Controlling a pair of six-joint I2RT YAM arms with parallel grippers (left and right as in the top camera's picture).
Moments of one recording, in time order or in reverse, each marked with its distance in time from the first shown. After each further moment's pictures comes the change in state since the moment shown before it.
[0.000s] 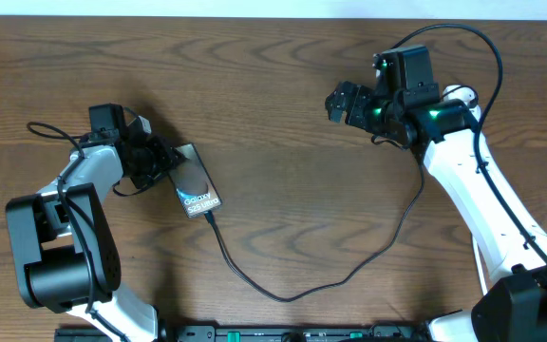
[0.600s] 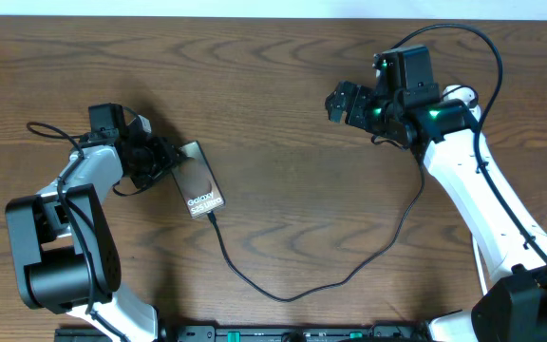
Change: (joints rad) left arm 0.000 -0.005 0.002 -0.002 0.005 0.000; right arm 0.000 0.000 0.000 0.000 0.000 0.000
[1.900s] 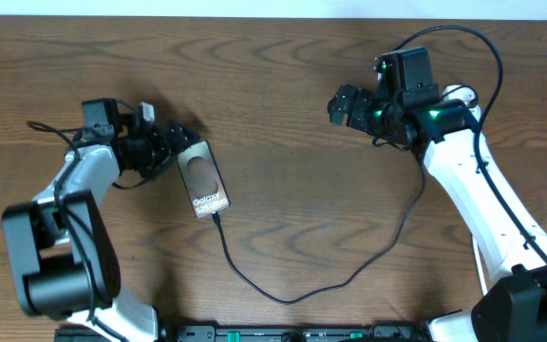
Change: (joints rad) left arm 0.008 -0.051 0.016 0.060 0.246 0.002; right arm 0.000 0.000 0.000 -0.032 0.024 0.000
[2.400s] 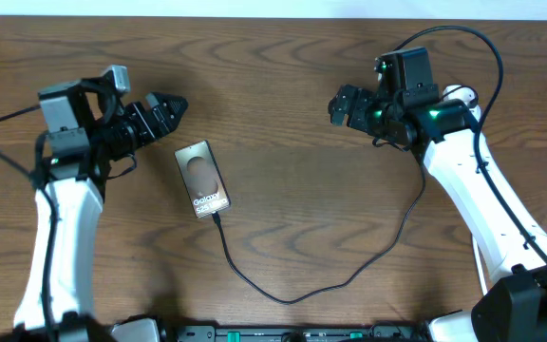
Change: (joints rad) left arm 0.000 -0.424 0.018 0.001 0.016 -0.011; right arm 0.000 0.000 0.000 -0.006 0.005 0.000
